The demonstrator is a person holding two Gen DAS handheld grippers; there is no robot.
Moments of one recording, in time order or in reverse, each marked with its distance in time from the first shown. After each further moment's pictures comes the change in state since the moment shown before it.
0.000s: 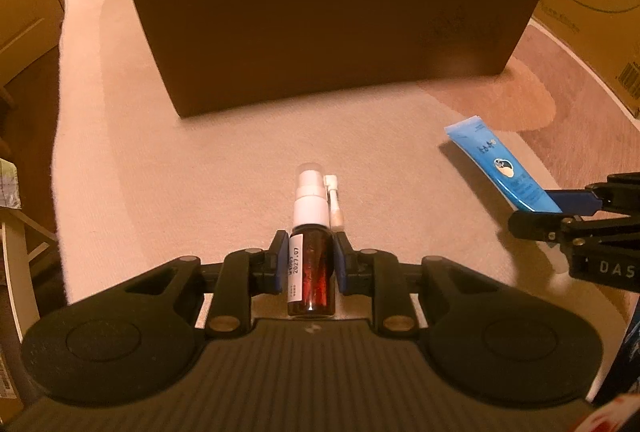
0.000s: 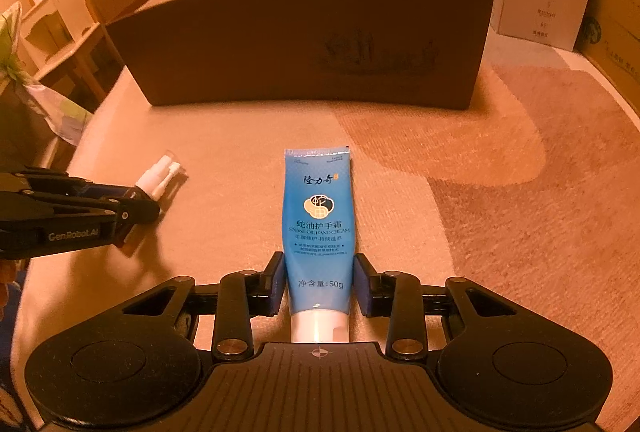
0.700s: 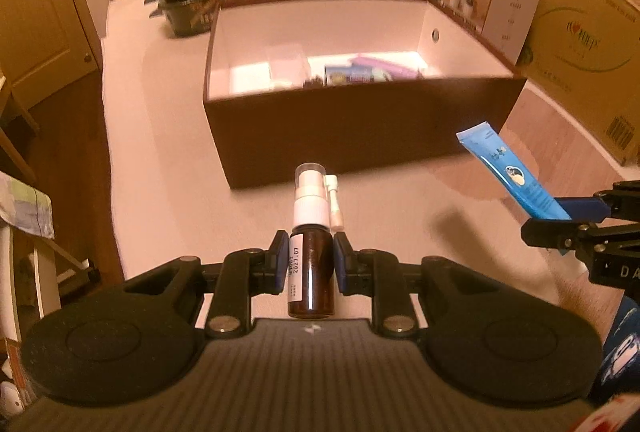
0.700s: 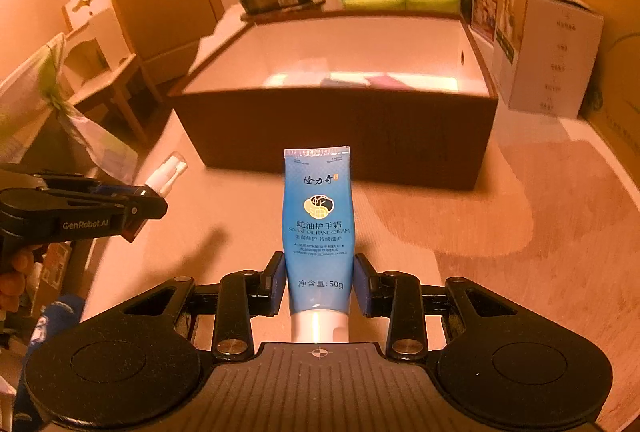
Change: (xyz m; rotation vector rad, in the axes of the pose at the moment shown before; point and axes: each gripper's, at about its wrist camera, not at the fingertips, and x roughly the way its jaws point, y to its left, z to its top) left arm -0.077 0.013 0.027 -0.020 -0.135 0.037; right arm -0.061 0.015 0.034 -0.062 -0.123 0.075
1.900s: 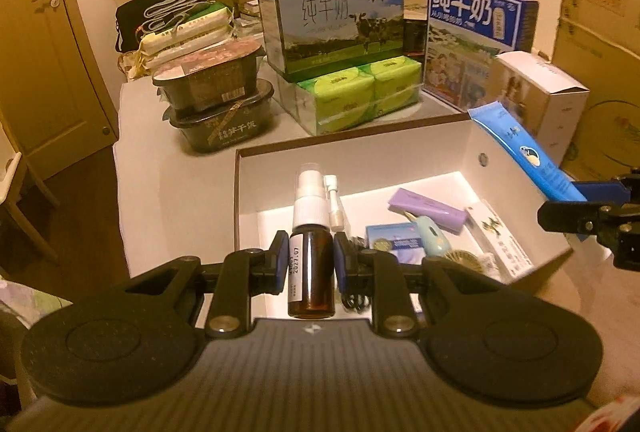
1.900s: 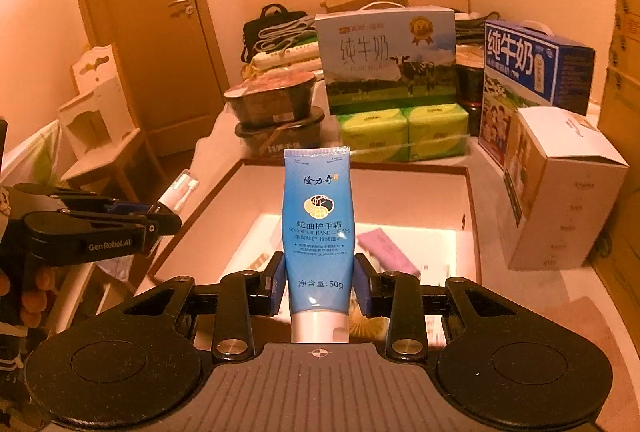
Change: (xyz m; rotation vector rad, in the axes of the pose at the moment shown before) left arm 0.039 0.016 0.152 0.044 -0.150 0.087; right arm 0.018 -0.030 0.149 -0.030 -0.193 0.022
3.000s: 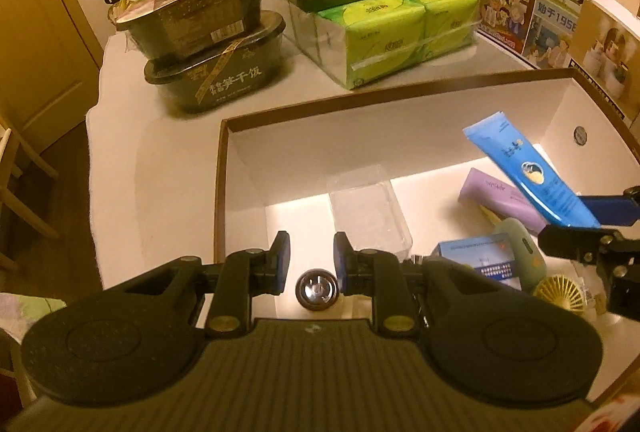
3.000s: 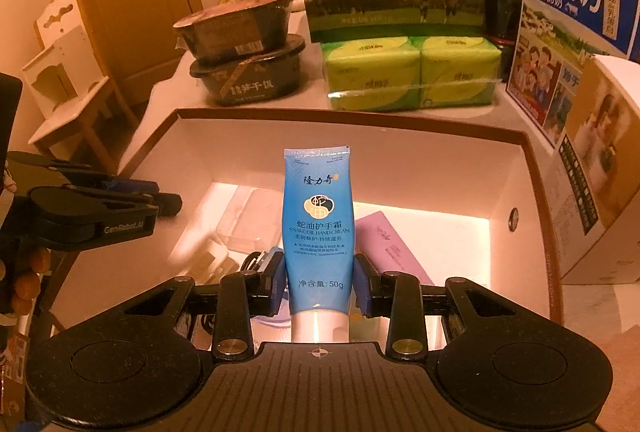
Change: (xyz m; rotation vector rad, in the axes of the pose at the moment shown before) left arm 0.150 0.020 0.024 0.014 0.184 0.047; right arm 0.153 -0.030 0.016 0.010 0.203 -0.027
